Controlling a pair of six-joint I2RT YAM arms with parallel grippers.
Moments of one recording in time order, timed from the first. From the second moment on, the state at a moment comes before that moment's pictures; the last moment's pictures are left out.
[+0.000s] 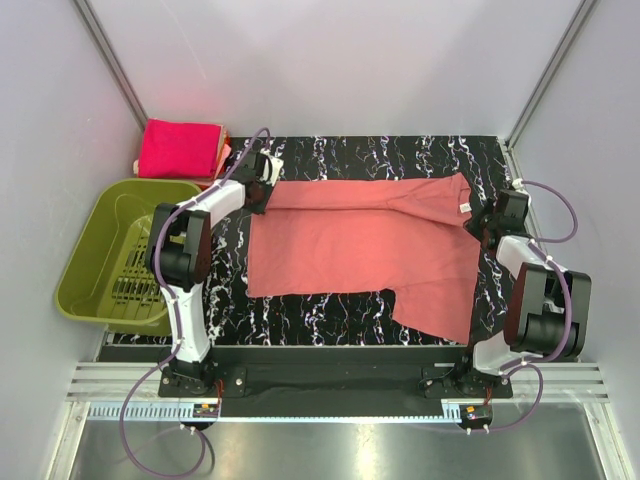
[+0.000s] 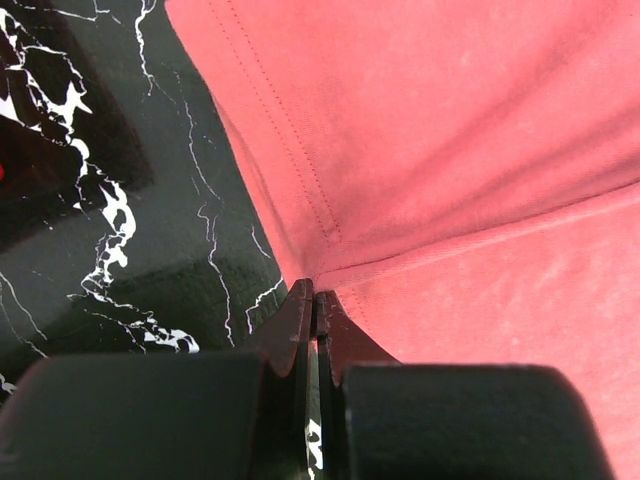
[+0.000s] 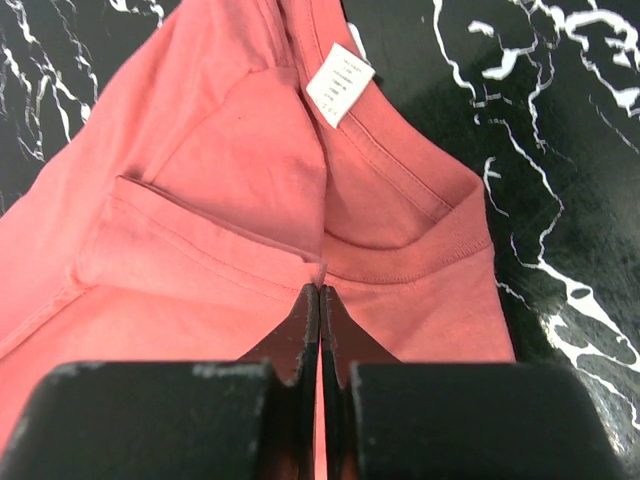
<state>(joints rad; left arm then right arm) -0.24 2.04 1.48 -0.42 -0.08 0.21 -0.23 1.51 0.79 0.06 -0.09 0.51</state>
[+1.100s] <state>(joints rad) -0.29 1.90 1.41 -0.56 -0.16 0.06 -0.23 1.38 0.86 -0.28 -0.10 0.55</state>
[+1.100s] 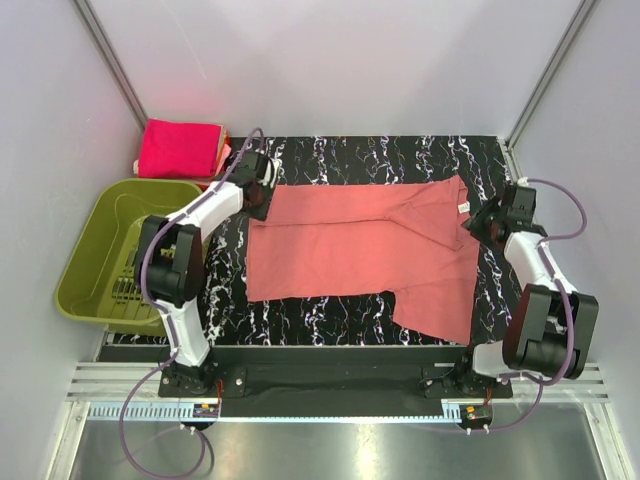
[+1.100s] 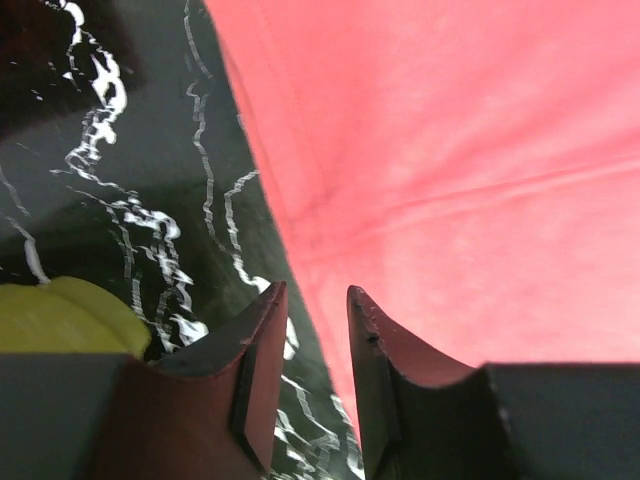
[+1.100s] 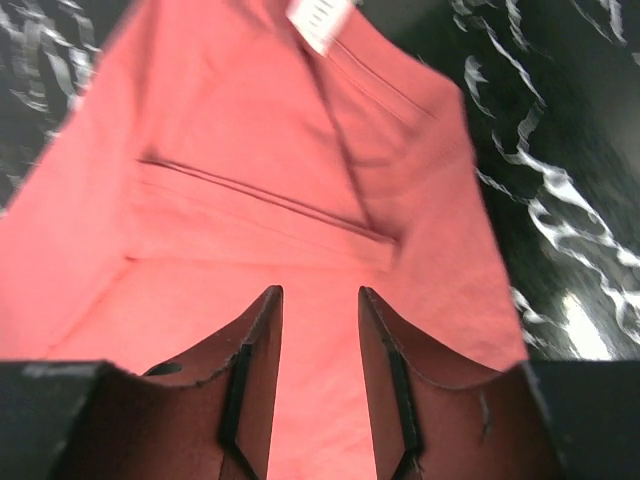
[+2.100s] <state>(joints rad) -0.19 2.23 1.78 -0.70 0.06 -0.13 -0.05 2.20 1.65 -0.46 -0.58 0.14</state>
